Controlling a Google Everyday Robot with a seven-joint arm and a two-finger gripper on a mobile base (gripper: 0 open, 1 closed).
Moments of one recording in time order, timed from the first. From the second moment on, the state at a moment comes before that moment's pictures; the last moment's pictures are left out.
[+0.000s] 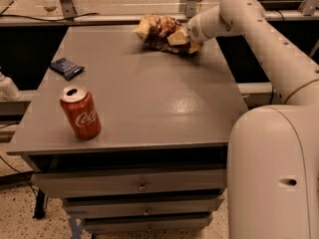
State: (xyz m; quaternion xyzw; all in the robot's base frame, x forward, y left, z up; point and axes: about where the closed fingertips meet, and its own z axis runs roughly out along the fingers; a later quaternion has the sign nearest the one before) arm 0.852 -0.082 0.852 -0.34 0.81 0.18 0.44
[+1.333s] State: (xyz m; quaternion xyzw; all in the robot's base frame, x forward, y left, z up) arm 0.852 -0.081 0.855 -0.34 0.81 0.18 0.44
